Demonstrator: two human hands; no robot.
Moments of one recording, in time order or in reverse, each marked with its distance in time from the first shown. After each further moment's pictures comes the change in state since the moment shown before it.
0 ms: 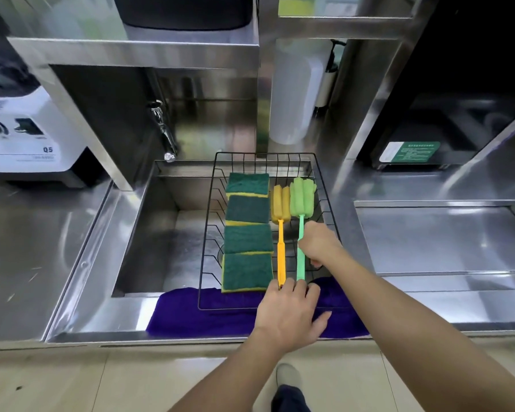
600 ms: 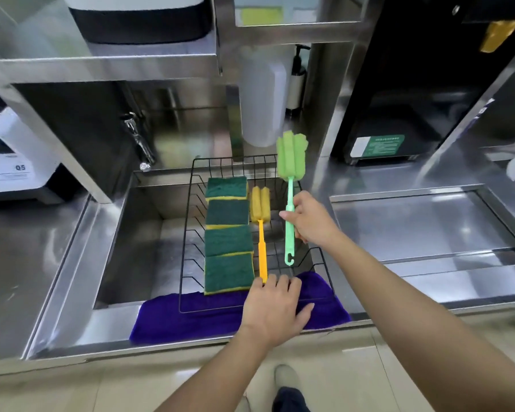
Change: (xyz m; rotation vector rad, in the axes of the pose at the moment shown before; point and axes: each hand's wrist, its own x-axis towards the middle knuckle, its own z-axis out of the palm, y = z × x) left_hand 0.006 0.008 -0.003 0.039 -0.002 -0.035; right_hand -0.010 0.021 -0.036 0.575 0.091 -0.203
